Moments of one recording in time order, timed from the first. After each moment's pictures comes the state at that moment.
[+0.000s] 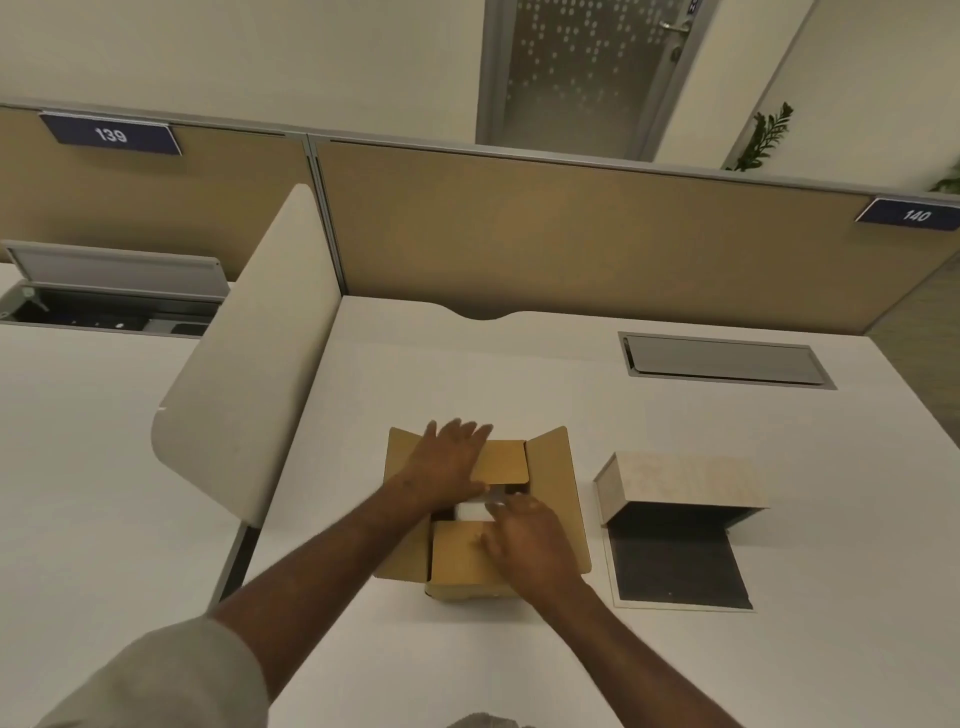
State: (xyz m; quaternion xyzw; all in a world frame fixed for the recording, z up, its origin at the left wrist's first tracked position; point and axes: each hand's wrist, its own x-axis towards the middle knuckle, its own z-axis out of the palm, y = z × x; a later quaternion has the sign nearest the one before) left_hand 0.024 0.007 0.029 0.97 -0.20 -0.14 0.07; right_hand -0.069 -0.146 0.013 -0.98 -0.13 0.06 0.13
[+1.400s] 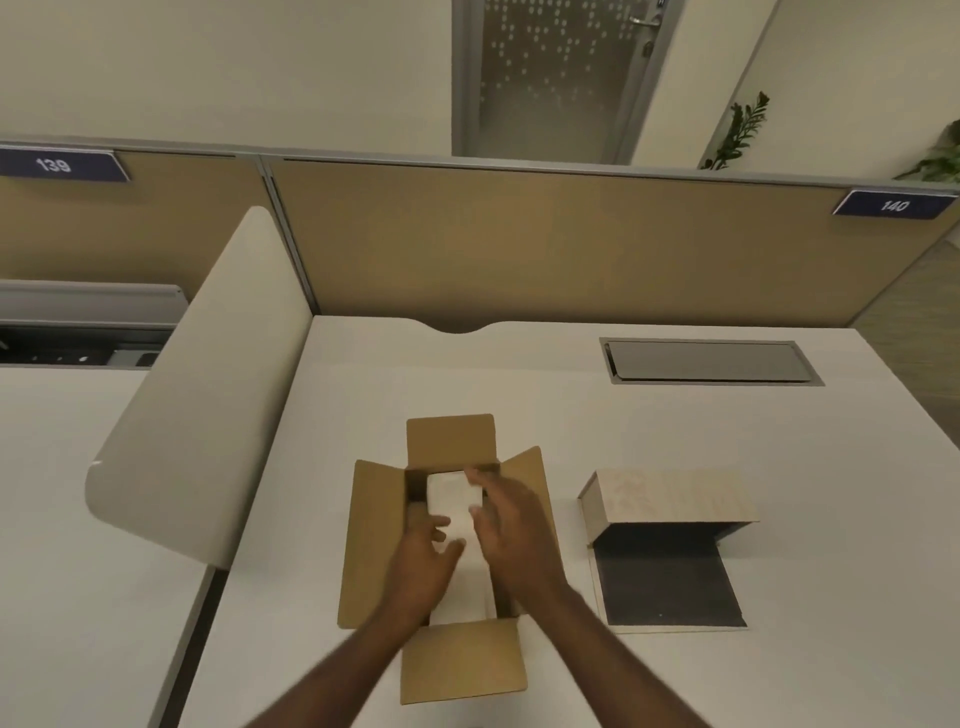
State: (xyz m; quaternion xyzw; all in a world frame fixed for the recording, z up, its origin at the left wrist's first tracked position) left_hand -0.050 -0.018 -0.018 0.86 0.11 -0.13 0.47; right_hand -0.031 -0.162 0.010 -0.92 -0.09 -0.05 0.37
